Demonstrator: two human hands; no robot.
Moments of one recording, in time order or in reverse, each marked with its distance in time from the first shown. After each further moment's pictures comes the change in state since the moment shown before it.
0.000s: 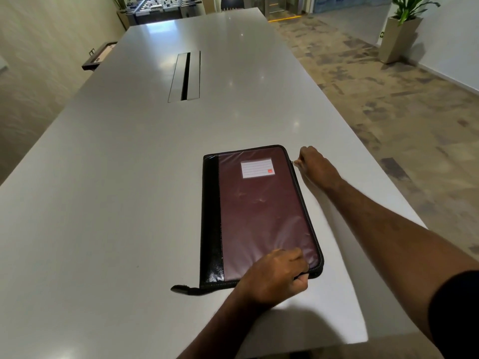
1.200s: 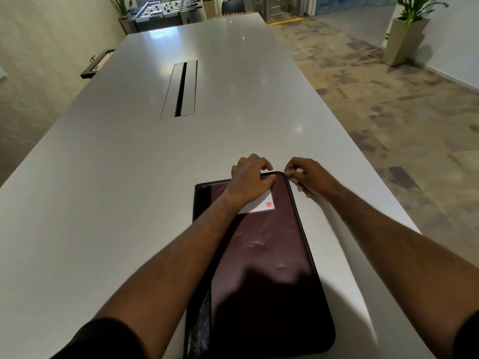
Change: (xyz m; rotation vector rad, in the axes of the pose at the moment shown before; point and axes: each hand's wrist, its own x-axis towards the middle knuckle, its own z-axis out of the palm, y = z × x) left_hand 0.215 -0.196 -0.055 0.068 -0.041 -0.503; right_hand 0.086 0.016 -0.002 0.407 -0.174 -0.083
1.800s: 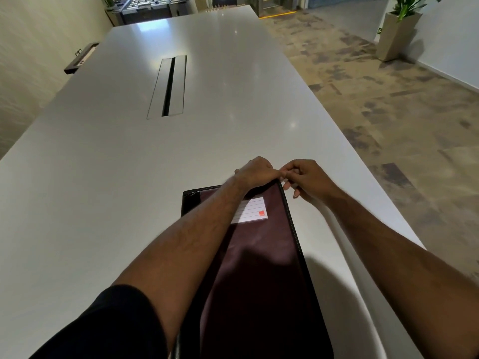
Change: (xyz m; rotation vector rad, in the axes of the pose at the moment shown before) left_hand 0.070 0.016 0.021 -0.167 -0.331 -0.275; right_hand 0.001 -0.001 -0.002 0.429 0.031 0.151
